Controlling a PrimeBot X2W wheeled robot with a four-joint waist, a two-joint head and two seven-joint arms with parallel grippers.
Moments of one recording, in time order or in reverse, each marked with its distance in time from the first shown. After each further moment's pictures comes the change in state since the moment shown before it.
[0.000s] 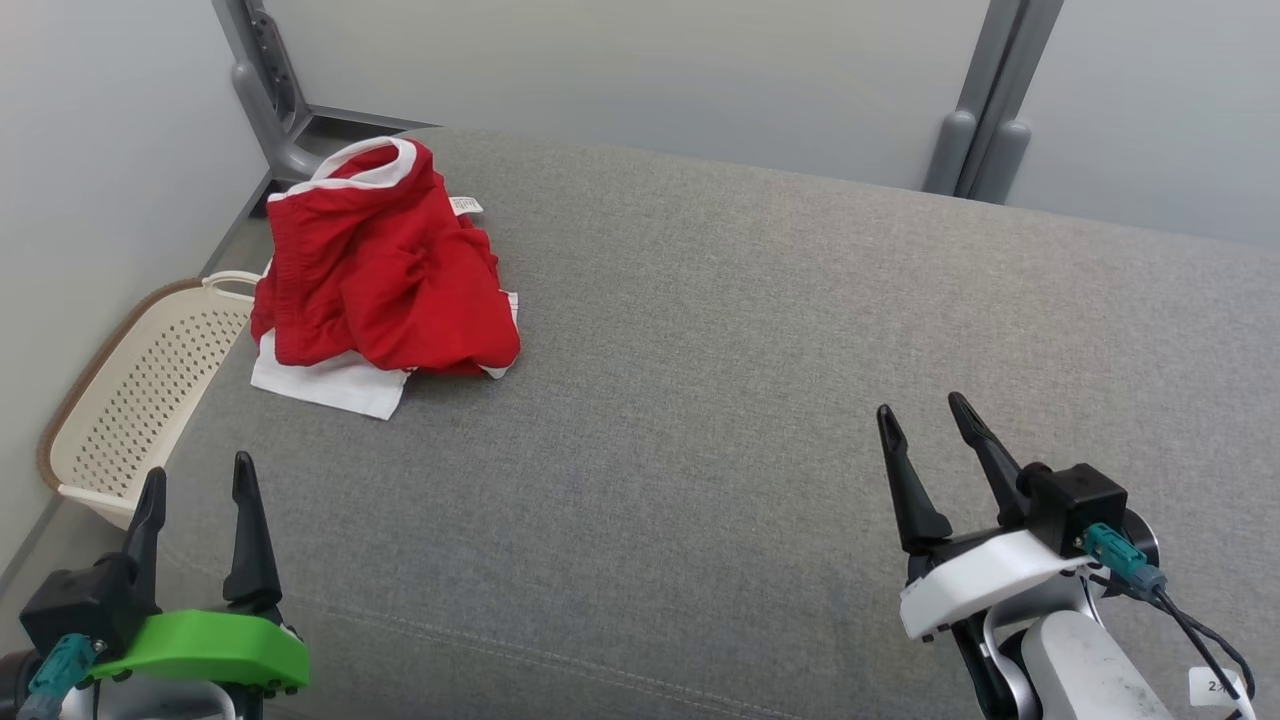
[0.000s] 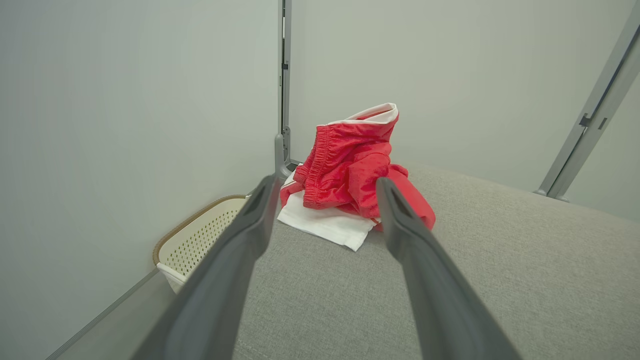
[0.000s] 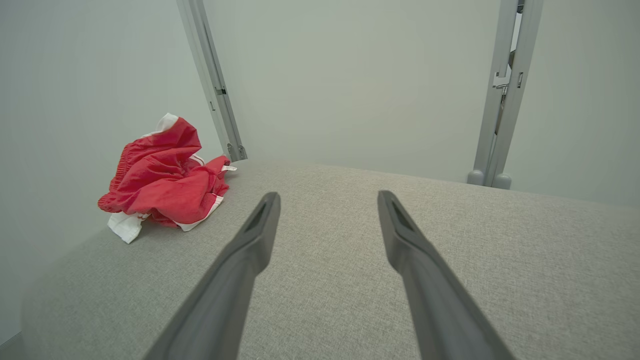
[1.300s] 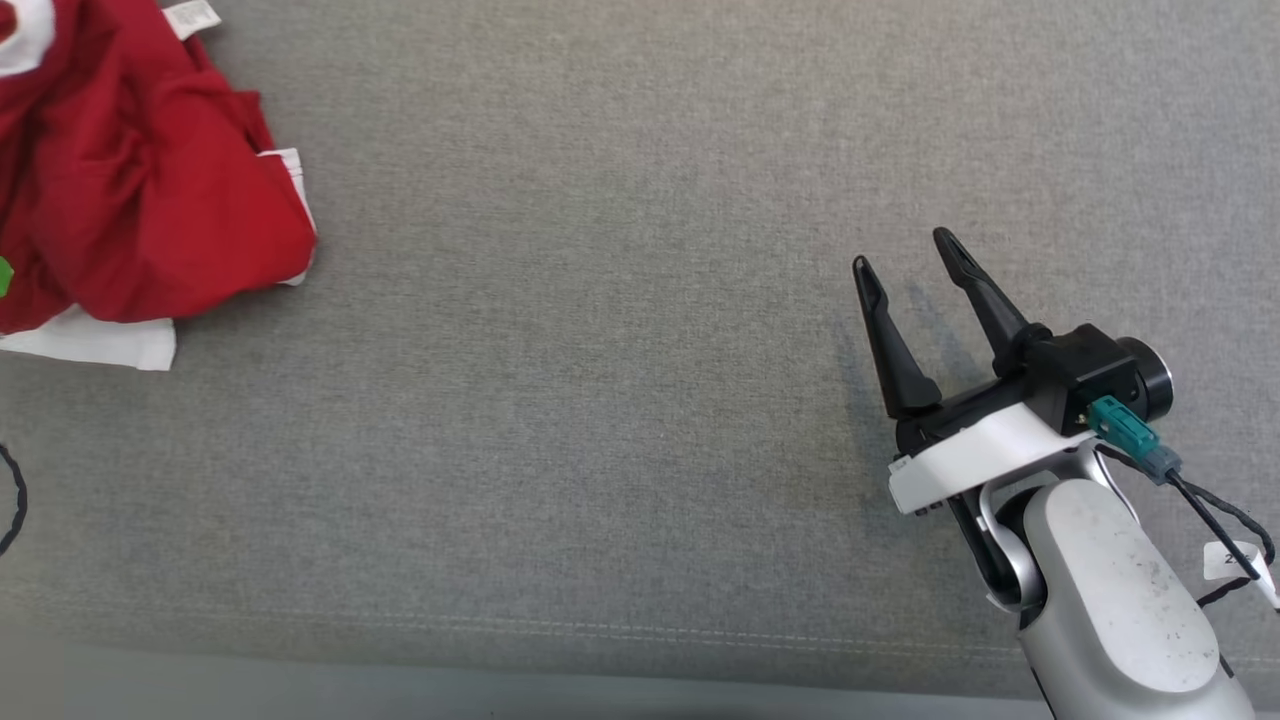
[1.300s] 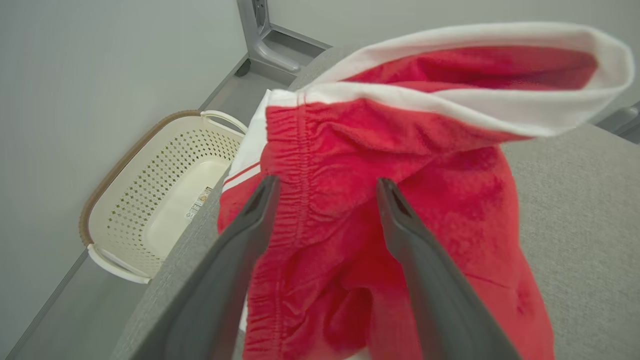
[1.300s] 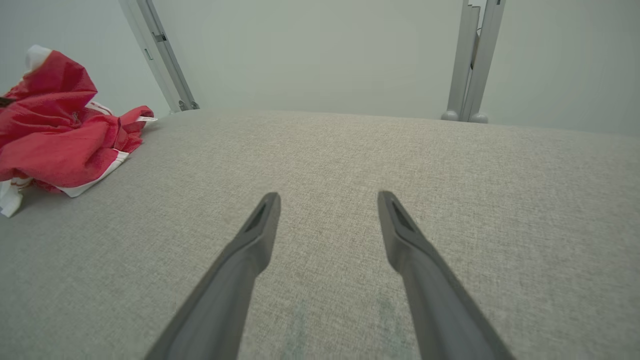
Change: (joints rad) left arm -0.970 0.124 -0.001 0.942 -0.228 -0.344 0.400; right arm -0.198 -0.069 0.074 -0.111 -0.036 0.000 0.047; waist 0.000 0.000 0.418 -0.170
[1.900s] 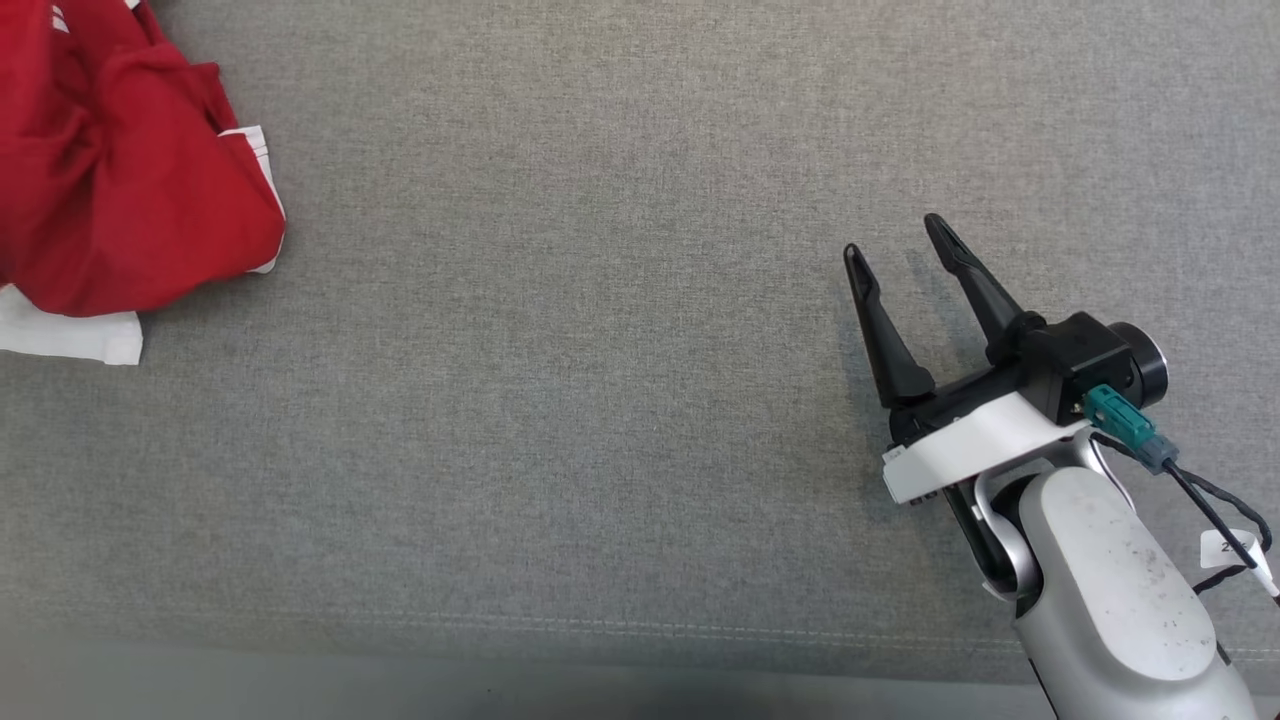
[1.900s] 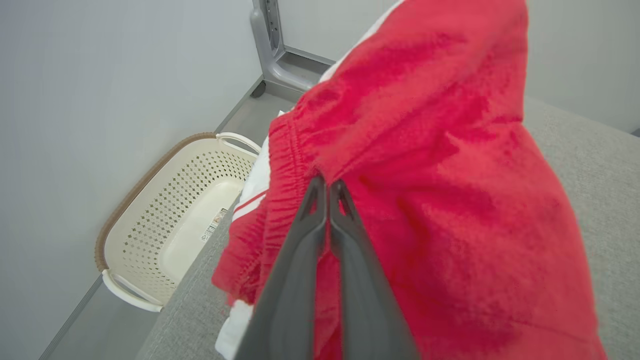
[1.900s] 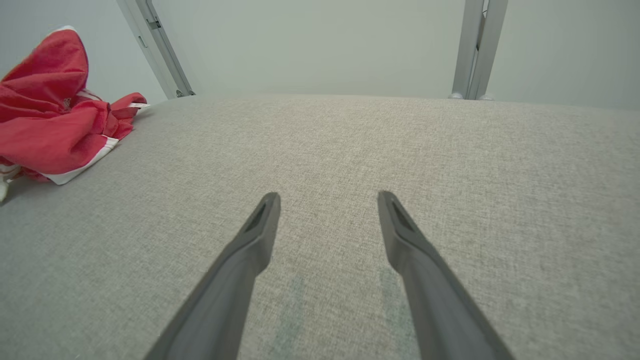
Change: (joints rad) left arm -0.074 0.012 -0.037 0.115 0.019 -0.010 -0.140; right arm -0.024 0.000 0.015 0.002 0.000 0.000 -0.001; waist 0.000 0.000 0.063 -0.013
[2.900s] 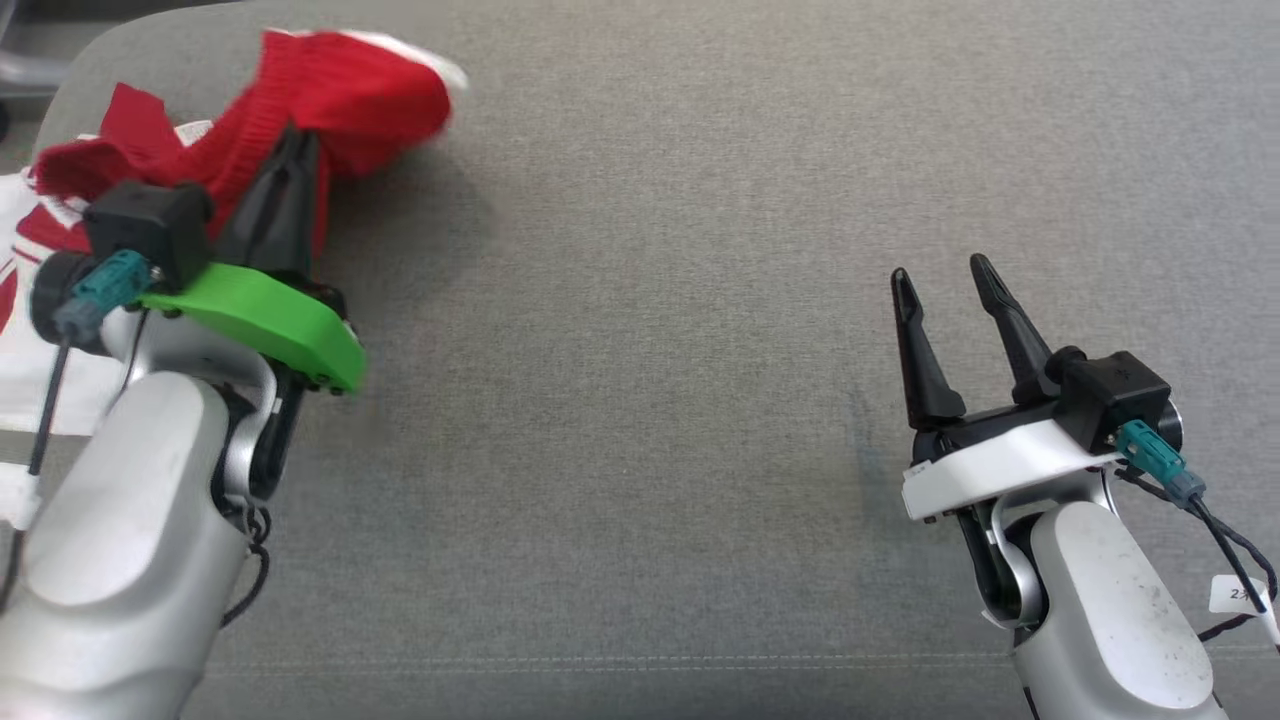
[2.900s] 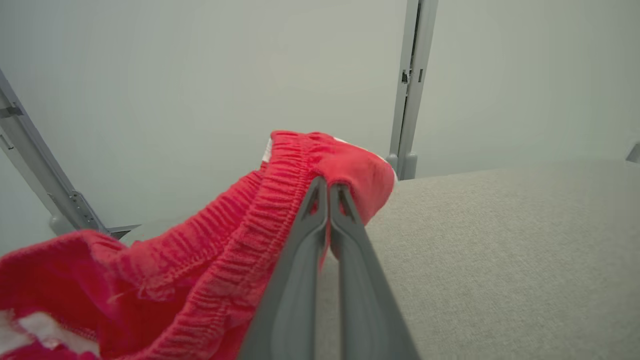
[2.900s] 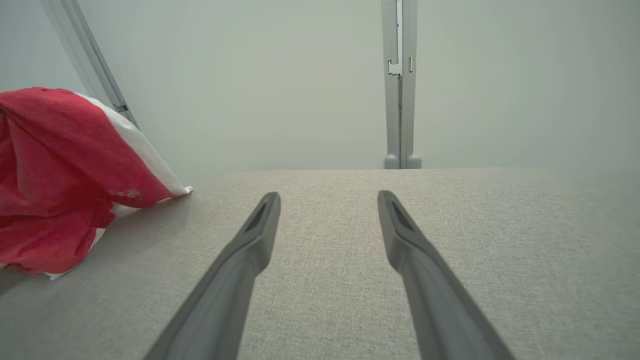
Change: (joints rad) left arm 0.357 -0.111 -0.215 -0.746 0.171 0.161 -0.168; right arm 0.062 0.074 -0.110 0.043 0.021 0.000 -0.042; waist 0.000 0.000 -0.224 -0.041
